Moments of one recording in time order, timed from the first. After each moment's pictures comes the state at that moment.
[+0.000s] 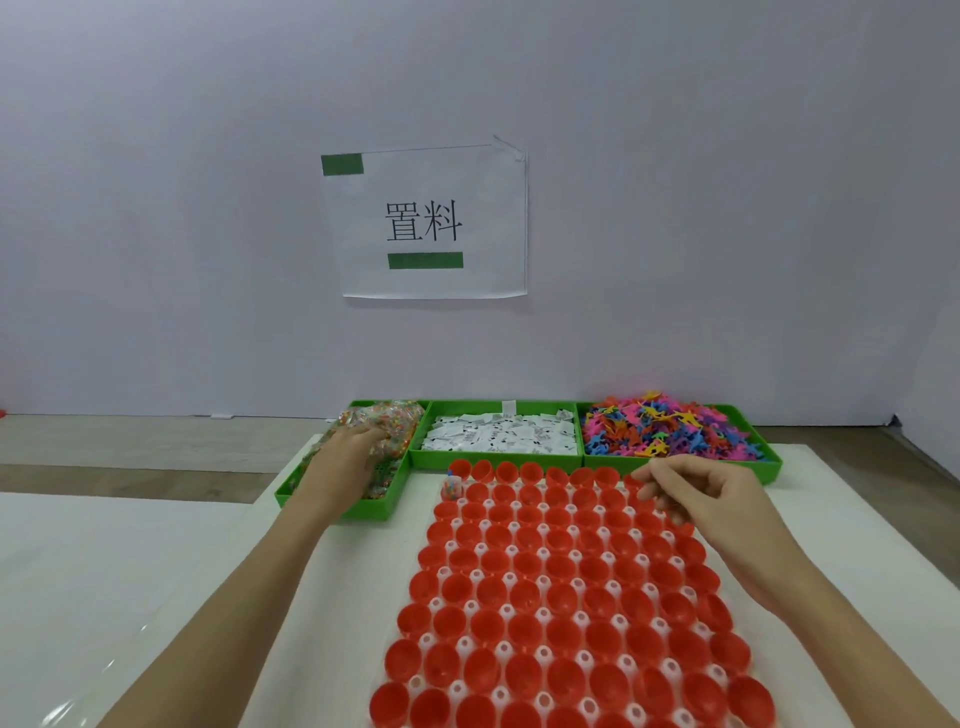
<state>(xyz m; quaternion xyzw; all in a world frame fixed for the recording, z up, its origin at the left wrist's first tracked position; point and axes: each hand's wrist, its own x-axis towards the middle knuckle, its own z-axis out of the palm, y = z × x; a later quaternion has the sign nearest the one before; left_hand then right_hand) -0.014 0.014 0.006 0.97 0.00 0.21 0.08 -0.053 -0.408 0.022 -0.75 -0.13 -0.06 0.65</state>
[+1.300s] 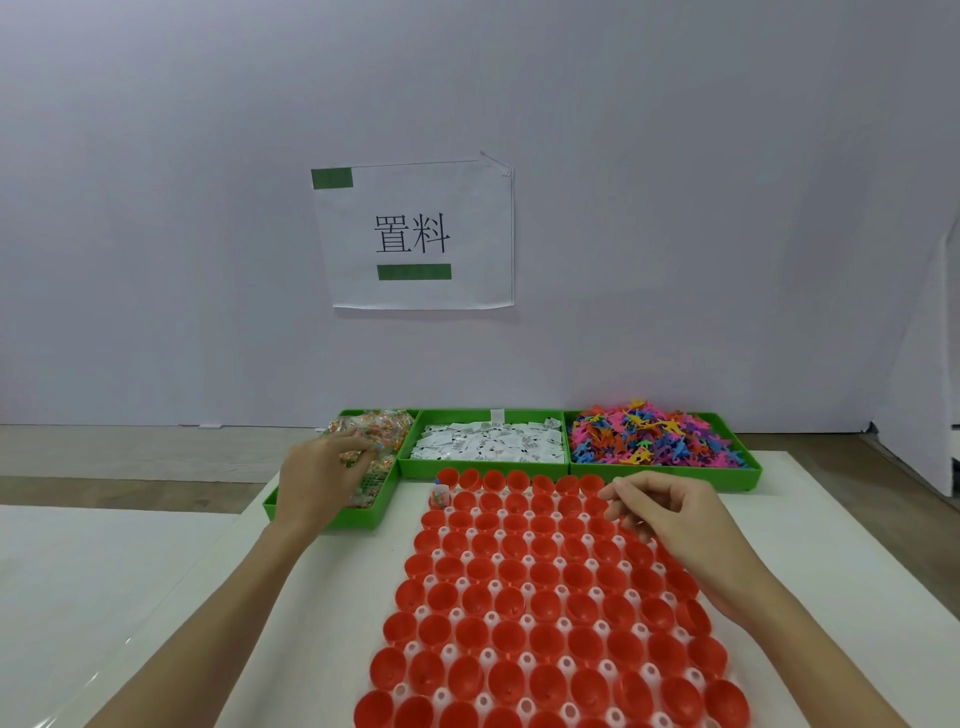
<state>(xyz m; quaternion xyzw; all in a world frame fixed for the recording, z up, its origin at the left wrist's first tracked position) -0.025 0.009 0.005 0.91 0.03 0.38 0.16 -0.059 -0.398 0.022 -0.75 -0.14 -0.03 0.64</state>
